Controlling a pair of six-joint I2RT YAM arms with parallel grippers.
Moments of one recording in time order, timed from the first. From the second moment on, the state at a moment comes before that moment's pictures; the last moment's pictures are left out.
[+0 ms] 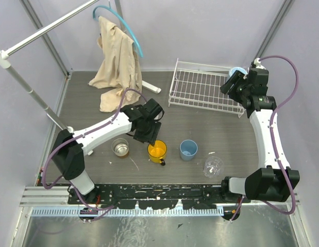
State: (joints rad) left arm -0.85 1.66 1.37 -0.95 -0.02 -0.49; right arm -0.09 1.28 1.32 -0.57 -0.10 0.47
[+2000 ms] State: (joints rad) left arm -0.55 1.36 1.39 -0.69 0.12 -0.33; right arm 0.03 1.30 1.30 -0.41 -0.59 0.77
